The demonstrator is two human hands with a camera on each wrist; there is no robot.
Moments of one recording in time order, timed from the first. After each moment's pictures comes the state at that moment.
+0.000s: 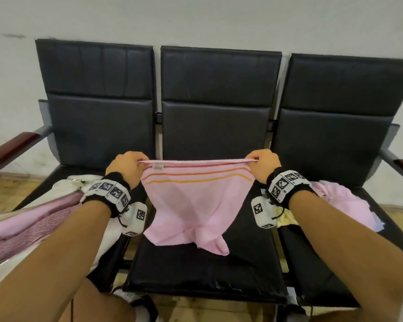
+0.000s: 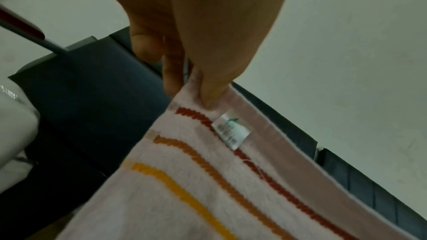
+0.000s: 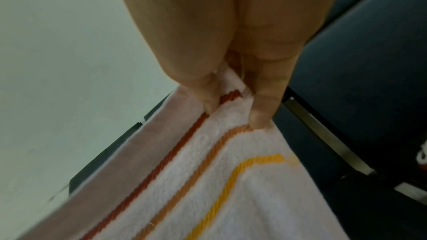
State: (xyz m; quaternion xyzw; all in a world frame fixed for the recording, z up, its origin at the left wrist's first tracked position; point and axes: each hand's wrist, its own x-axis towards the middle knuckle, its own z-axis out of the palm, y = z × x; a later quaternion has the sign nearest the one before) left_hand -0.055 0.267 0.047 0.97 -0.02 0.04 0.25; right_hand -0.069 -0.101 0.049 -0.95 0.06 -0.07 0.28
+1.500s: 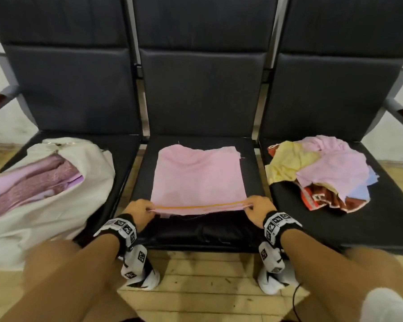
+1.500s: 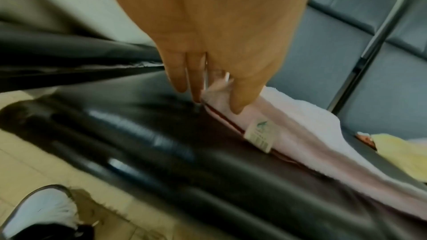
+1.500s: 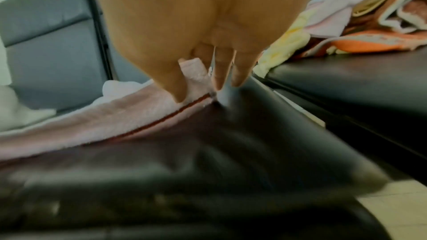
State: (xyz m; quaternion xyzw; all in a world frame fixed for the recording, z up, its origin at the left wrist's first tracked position) left_hand -0.138 0.246 -0.187 0.96 -0.05 -0.18 0.20; right_hand -0.187 -0.149 -0.183 -0.96 0.07 0.15 0.21
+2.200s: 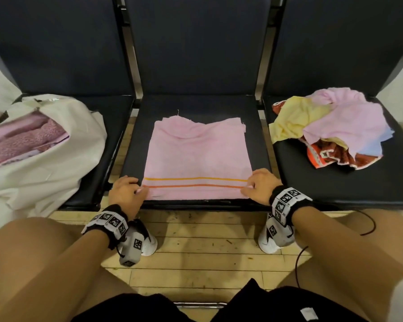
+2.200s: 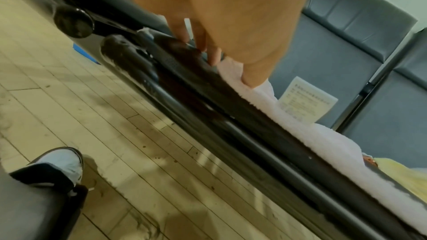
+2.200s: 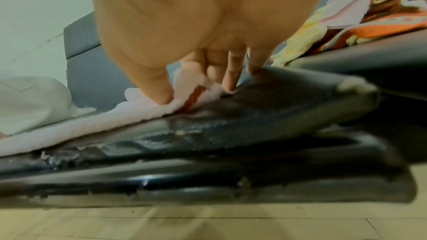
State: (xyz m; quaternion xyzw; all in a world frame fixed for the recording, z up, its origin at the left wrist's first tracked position) left_hand -0.205 0.262 -0.233 0.97 0.01 -0.06 0.22; right_hand -0.227 -0.148 -0.211 -0.98 -0.01 0.18 0.13
